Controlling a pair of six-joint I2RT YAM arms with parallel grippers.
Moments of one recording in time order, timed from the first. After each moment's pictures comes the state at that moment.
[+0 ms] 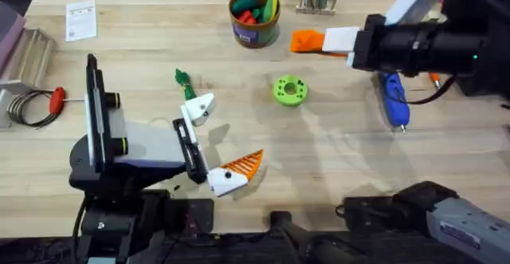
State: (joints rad) left arm -0.02 0.01 0.01 -0.12 1.16 0.02; right arm 0.32 1.03 0.90 -0.54 -0.39 0.47
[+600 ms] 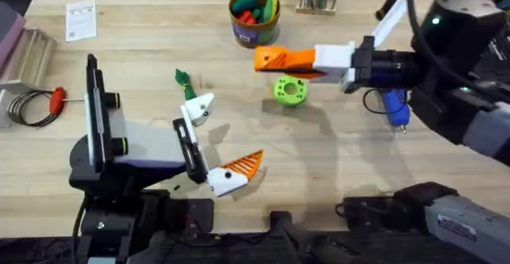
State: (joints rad) left arm -0.02 0.01 0.01 -0.12 1.16 0.02; right arm 0.22 1.12 0.54 0.27 -1.10 0.92
